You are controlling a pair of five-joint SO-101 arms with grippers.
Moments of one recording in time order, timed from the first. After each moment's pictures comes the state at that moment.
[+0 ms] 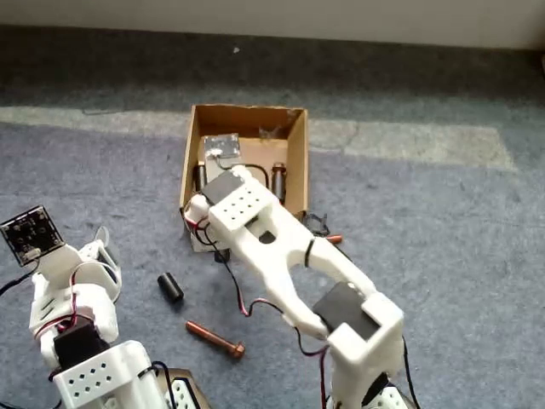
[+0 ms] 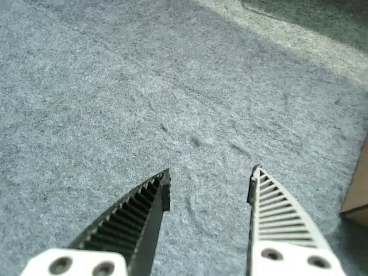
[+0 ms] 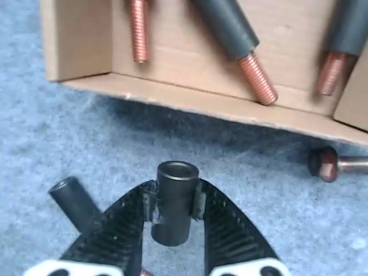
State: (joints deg) left arm -34.2 -89.3 84.6 51.3 8.7; right arm -47.6 12.6 0.4 75.3 -29.4
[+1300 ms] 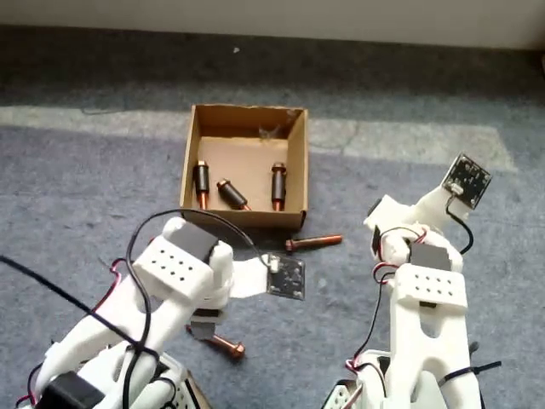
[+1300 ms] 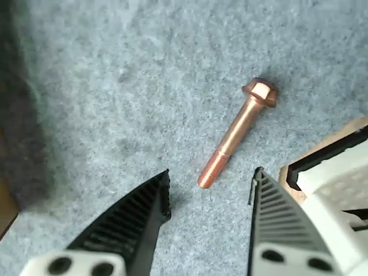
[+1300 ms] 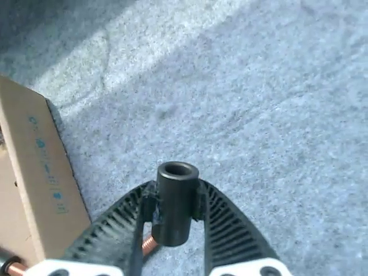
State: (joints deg) left arm 24.5 -29.3 48.9 83.6 -56.3; right arm 3.0 -40.2 59.0 38.6 -25.5
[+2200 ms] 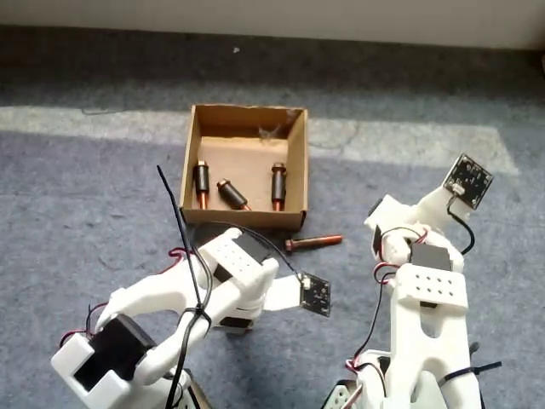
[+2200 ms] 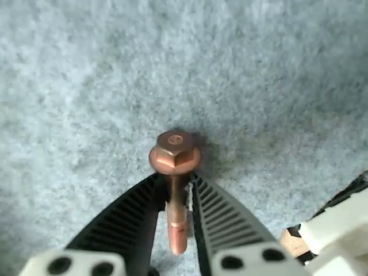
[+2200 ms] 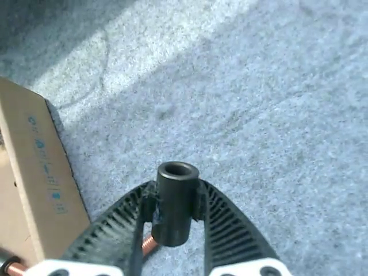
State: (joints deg) left arm 34.0 -4.3 47.1 68.4 -48.5; right arm 3.1 -40.2 59.0 38.6 -25.5
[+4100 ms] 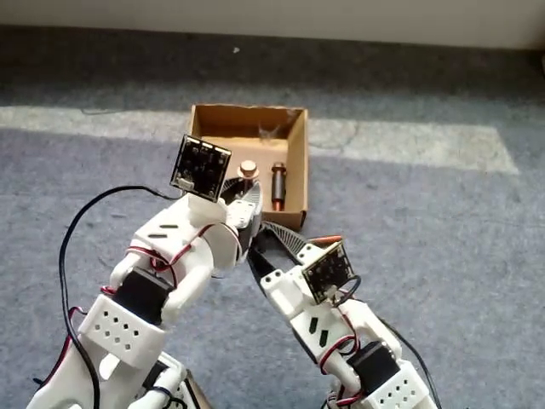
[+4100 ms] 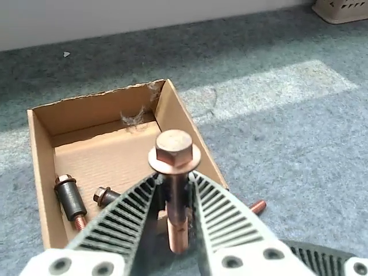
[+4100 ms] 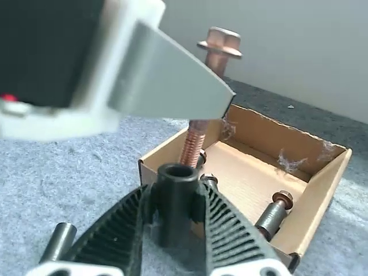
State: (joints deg) left arm 23.2 -58.5 53.9 41.1 13.1; right arm -41.0 -103.3 96.0 25.6 4.7
